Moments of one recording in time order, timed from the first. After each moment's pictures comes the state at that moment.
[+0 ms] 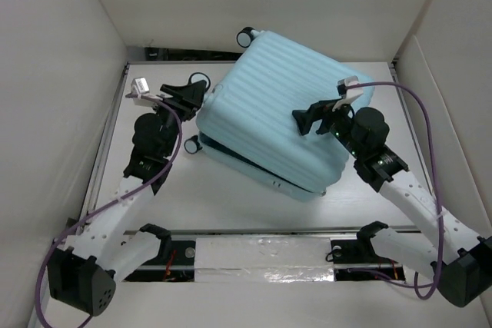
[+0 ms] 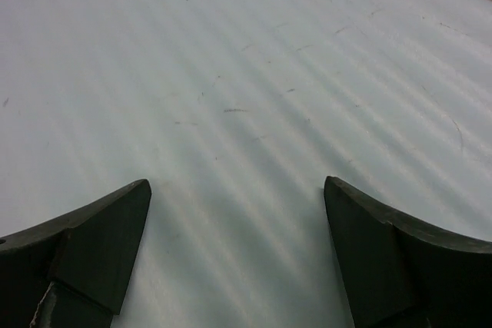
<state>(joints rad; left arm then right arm) -0.35 0.97 0.77 0.34 -0.14 -0.98 0.50 0.97 0.83 0.07 -0.01 0.17</state>
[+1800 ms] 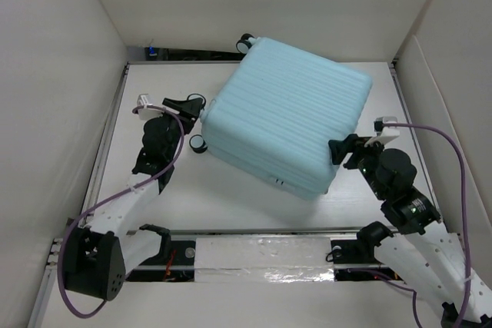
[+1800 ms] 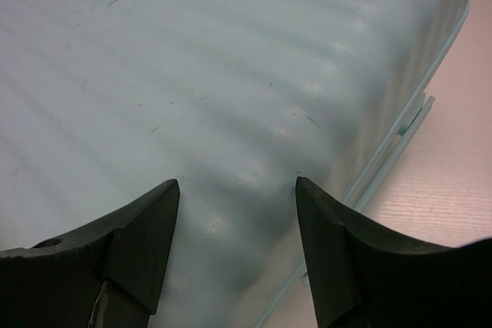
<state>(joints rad) -0.24 1.07 0.58 0.40 -0.08 -1.10 0.49 0.51 0.67 -0.33 0.23 0.33</state>
